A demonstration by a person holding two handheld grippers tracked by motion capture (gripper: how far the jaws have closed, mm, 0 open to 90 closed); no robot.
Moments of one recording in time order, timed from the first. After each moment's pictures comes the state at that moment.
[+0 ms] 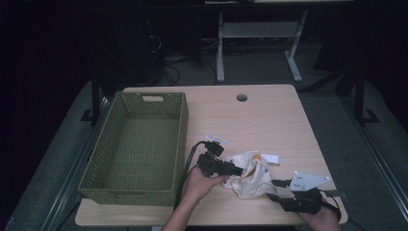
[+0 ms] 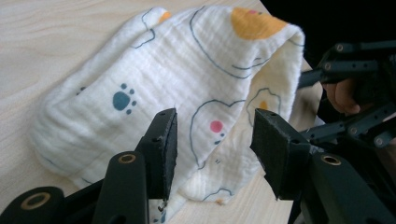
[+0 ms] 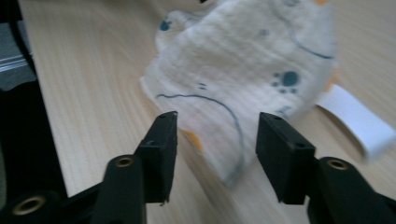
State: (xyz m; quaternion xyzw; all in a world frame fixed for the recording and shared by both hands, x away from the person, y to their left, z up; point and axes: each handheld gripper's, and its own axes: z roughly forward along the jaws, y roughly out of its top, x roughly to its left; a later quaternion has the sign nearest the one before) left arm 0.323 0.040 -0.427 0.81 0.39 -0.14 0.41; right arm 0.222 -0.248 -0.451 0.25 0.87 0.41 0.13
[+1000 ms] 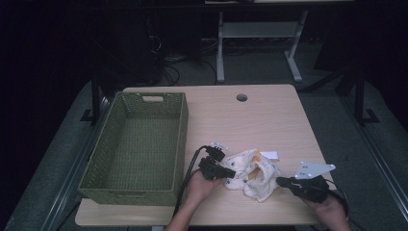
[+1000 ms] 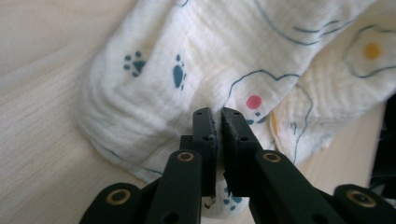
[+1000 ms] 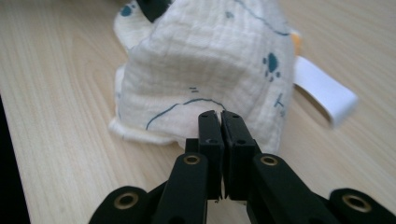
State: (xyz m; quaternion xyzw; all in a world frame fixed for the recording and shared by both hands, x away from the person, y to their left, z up) left arm 0.326 0.037 -0.453 0.84 0.39 -0.10 0.36; right arm 0.245 -0.274 -0.444 0.28 0.87 0.38 0.13
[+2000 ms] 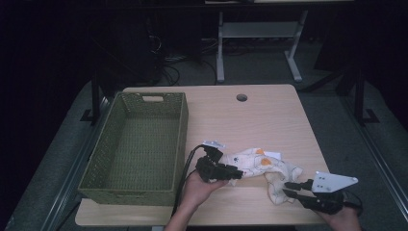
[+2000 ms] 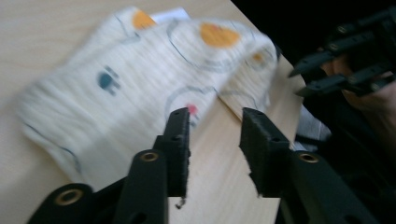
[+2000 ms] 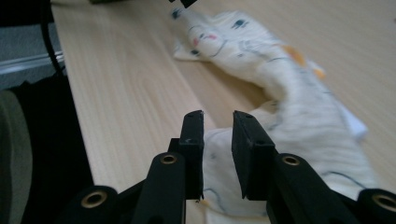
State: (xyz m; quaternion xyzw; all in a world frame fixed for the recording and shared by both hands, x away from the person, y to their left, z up) left arm 0.301 0.044 -0.422 0.82 0.35 -0.14 0.44; right arm 0.213 -0.289 -0.432 0.23 0.86 0.43 0.14
